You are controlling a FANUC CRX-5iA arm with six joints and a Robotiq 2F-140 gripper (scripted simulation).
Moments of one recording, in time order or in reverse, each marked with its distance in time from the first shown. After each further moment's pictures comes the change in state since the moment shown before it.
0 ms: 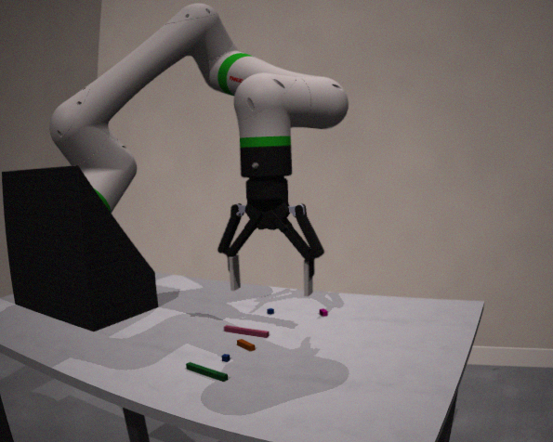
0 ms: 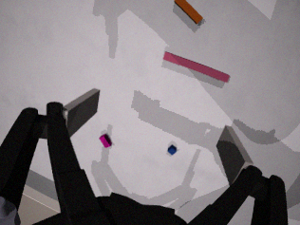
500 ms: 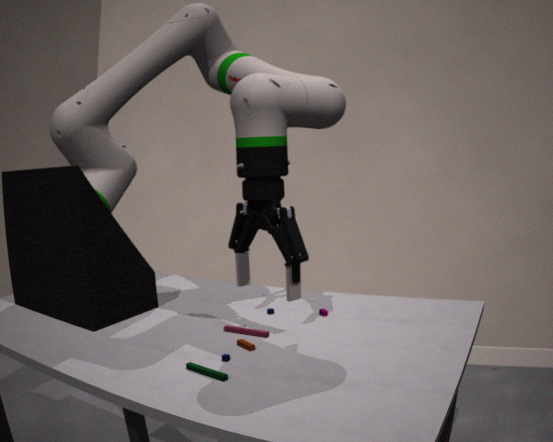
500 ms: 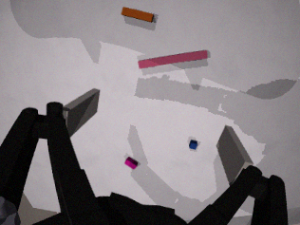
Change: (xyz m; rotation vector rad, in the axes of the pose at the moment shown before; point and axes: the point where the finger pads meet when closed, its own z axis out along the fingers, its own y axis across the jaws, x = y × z) arm 0.004 0.006 0.000 0.000 0.000 0.489
